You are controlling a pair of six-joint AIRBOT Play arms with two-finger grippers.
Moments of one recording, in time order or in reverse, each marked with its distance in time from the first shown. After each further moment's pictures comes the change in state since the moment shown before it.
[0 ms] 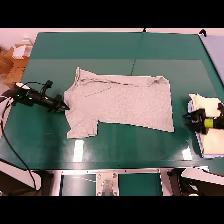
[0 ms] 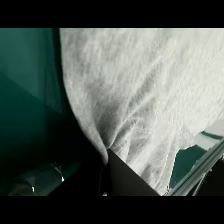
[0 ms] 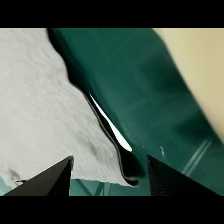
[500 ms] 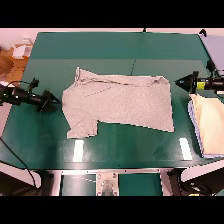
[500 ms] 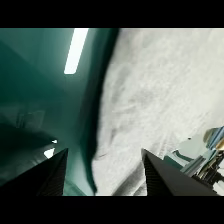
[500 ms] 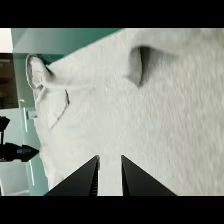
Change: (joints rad) left arm 0.122 0.005 0.045 -0.001 -0.050 -0.072; right arm 0.286 -0.410 0.664 0.318 0.149 -0.153
